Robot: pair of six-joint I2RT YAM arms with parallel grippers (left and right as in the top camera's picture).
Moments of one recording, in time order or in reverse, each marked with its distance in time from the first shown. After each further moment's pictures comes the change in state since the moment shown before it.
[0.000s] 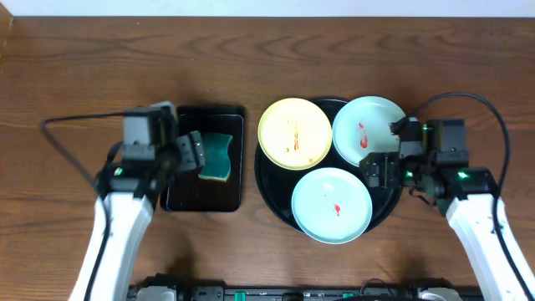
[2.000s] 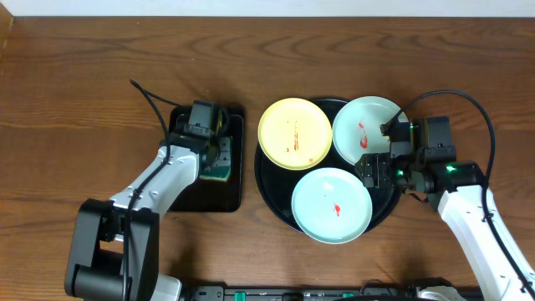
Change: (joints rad) left arm -0.180 0.422 -0.015 0.224 -0.123 -0.010; right arm 0.040 0.046 0.000 0.014 0.042 0.015
